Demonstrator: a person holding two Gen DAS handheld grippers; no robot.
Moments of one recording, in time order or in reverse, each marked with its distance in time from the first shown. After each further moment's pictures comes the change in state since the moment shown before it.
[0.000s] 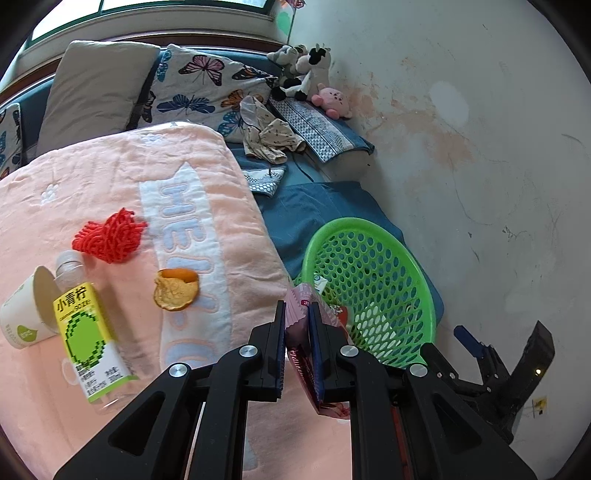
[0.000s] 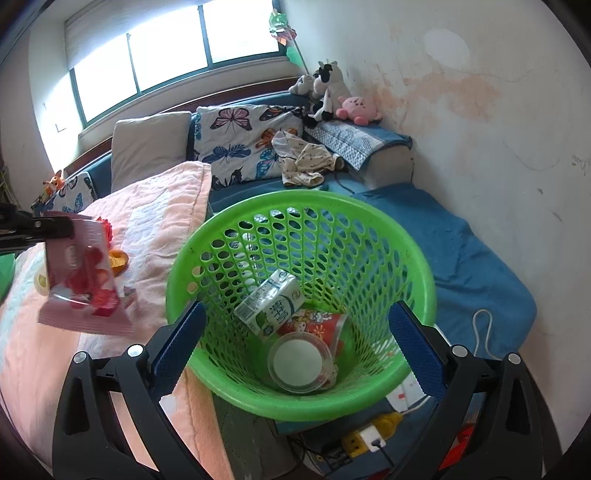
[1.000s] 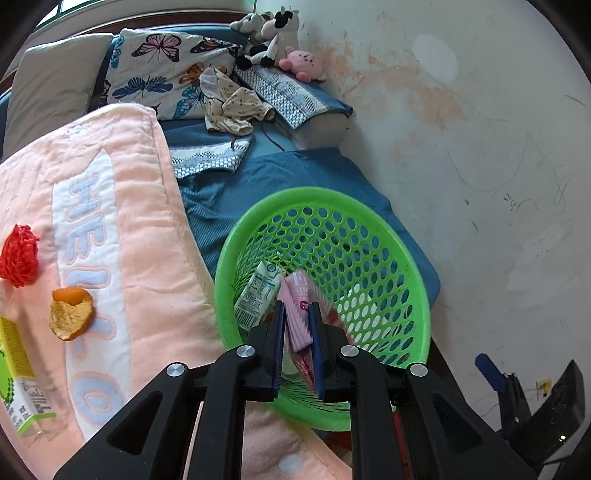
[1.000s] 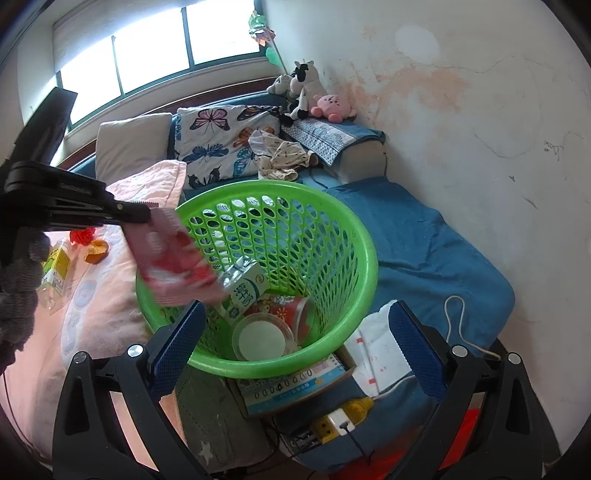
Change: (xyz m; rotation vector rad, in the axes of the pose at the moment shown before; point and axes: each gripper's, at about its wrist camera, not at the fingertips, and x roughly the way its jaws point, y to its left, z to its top) left arm 0.096 -0.068 0.014 0.065 0.121 -0.032; right arm -0.022 -0.039 -0.023 0.029 0.006 -0.058
